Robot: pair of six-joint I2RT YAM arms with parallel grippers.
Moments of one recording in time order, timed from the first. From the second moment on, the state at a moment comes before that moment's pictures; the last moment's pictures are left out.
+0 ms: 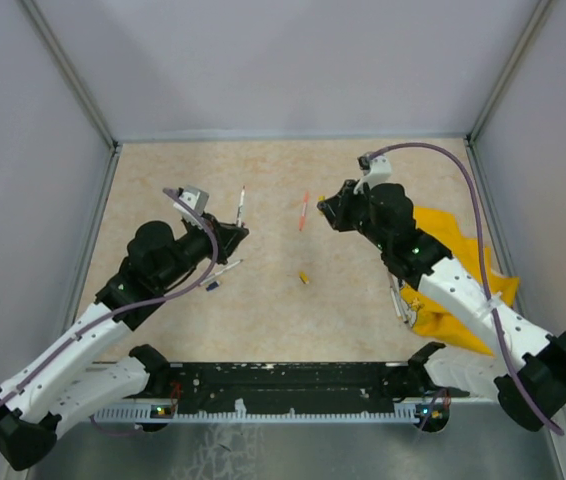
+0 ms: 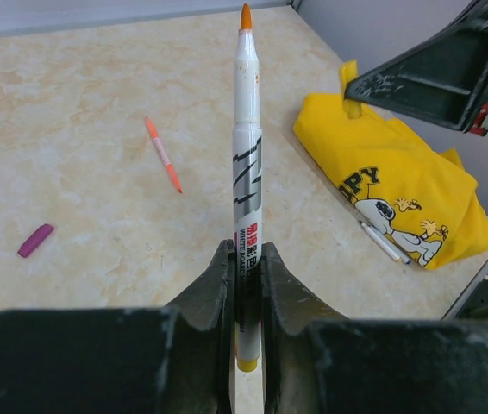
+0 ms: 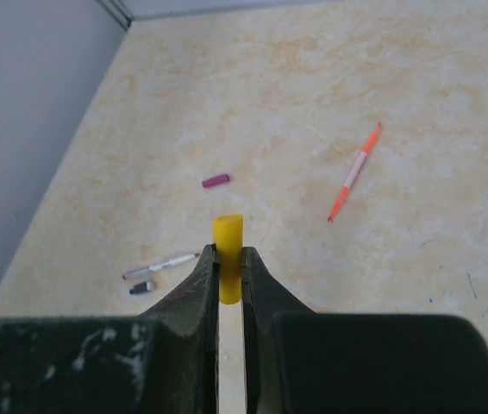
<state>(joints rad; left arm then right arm) -0.68 0.82 0.78 -0.06 0.04 -0.33 0.61 1.10 0.96 -0.13 0.05 0.46</state>
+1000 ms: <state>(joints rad) -0.89 0.99 0.74 0.27 0.25 -0.34 0.61 0.84 0.61 0.54 -0.11 0.84</state>
